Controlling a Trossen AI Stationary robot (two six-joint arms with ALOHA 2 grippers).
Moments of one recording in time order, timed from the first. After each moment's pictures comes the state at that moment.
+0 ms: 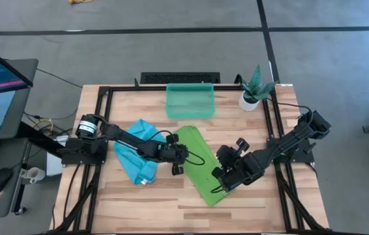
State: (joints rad) left arm -0.16 1.93 1.04 -0.06 -0.37 -0.16; right arm 0.55 1.63 1.28 -1.15 0.67 1.11
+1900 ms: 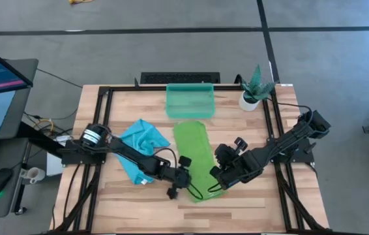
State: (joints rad) left arm -0.34 2.01 1.12 -0.04 -0.16 0.21; right arm 0.52 1.63 1.28 -1.11 0.66 1.09
